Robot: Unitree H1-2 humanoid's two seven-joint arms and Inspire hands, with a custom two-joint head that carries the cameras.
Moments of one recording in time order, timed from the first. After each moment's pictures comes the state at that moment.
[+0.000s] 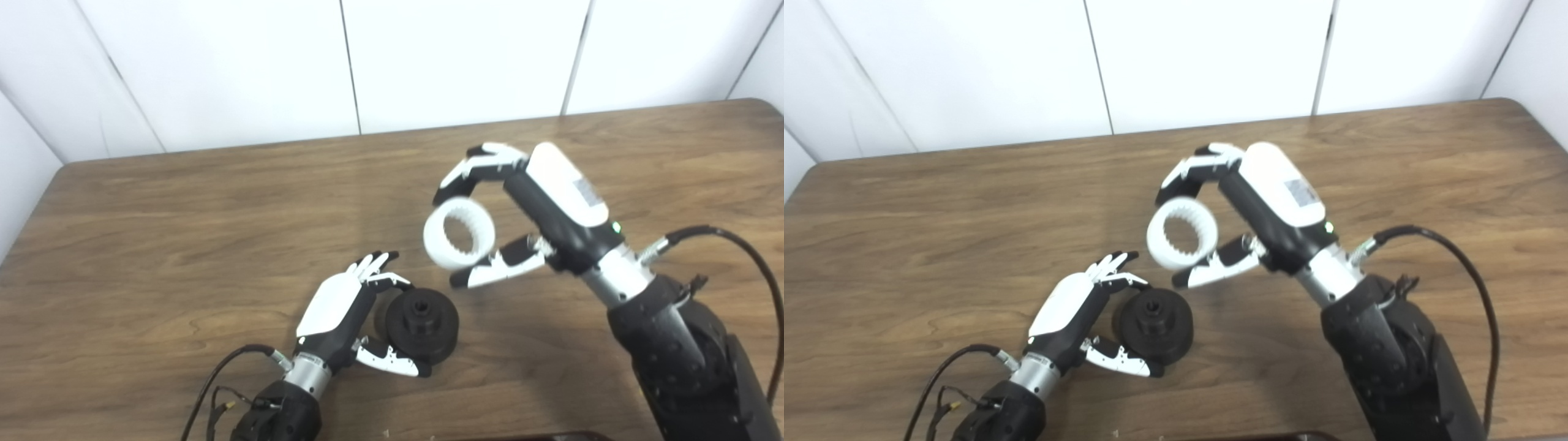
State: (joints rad) left arm 0.02 0.12 -0.36 -0.25 0.74 0.12 -0.19; right arm -0.18 -0.30 0.25 -0.64 -0.57 0.14 0.32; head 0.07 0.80
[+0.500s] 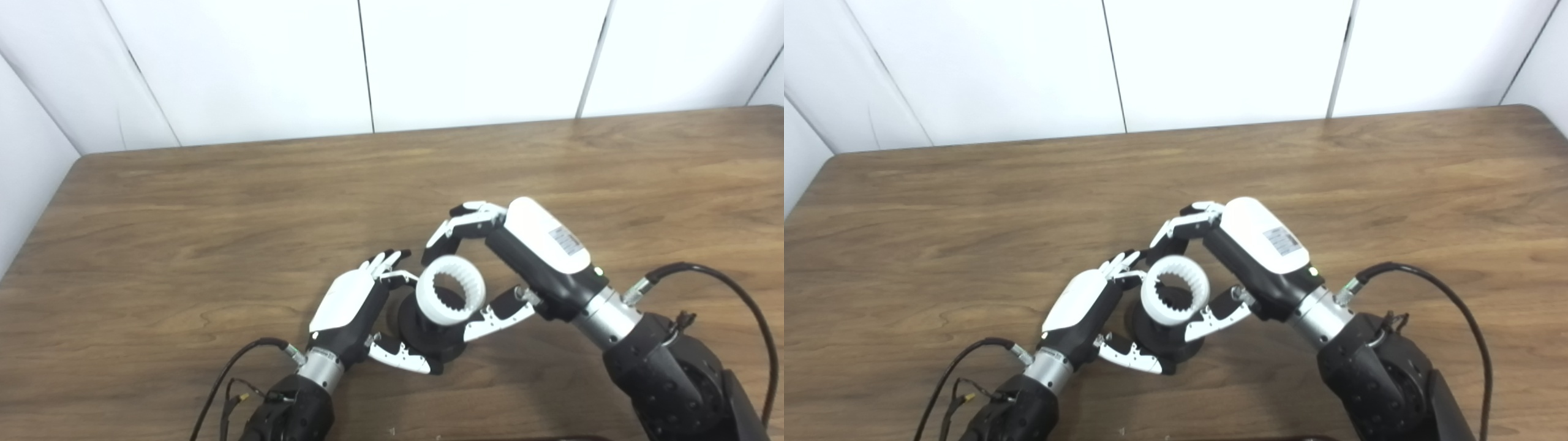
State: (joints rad) left arm 0.01 0.11 -0.37 -0.25 0.75 0.15 -0.19; right arm -0.13 -0.30 0.31 -0.61 -0.58 0.08 0.38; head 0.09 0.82
